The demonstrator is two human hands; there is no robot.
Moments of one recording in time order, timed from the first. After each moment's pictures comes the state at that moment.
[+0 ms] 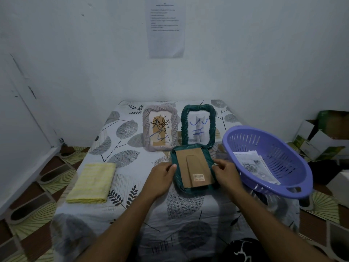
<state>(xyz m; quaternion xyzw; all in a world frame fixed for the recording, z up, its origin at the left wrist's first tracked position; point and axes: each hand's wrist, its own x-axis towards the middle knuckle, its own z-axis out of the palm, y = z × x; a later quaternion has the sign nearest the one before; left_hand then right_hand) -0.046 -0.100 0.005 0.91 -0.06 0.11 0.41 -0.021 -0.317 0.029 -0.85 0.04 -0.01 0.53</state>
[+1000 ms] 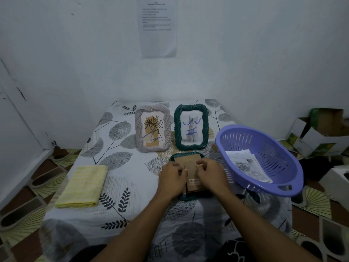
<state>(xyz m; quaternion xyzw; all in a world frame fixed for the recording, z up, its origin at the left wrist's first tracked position) -0.029 -0.157 0.001 0.93 0.01 0.09 0.35 -0.023 -0.299 0.033 -0.93 0.01 -0.03 0.37</state>
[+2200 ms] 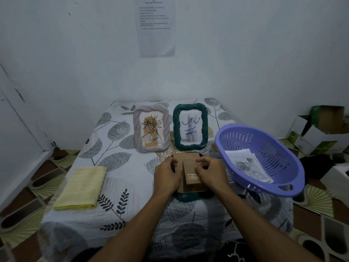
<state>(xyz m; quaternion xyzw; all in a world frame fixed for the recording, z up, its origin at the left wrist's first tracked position) -0.028 -0.156 0.009 0.88 0.09 0.15 0.44 -0.011 -0.304 0.024 -0.87 0.02 -0.02 0.49</state>
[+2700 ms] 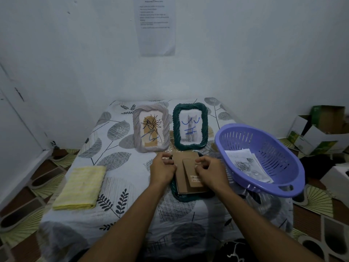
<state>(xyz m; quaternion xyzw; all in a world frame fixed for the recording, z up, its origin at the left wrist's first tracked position) -0.018 -0.147 0.024 0.73 0.17 0.08 0.65 -0.007 -0.305 0.020 -0.87 0.01 -0.03 0.49</state>
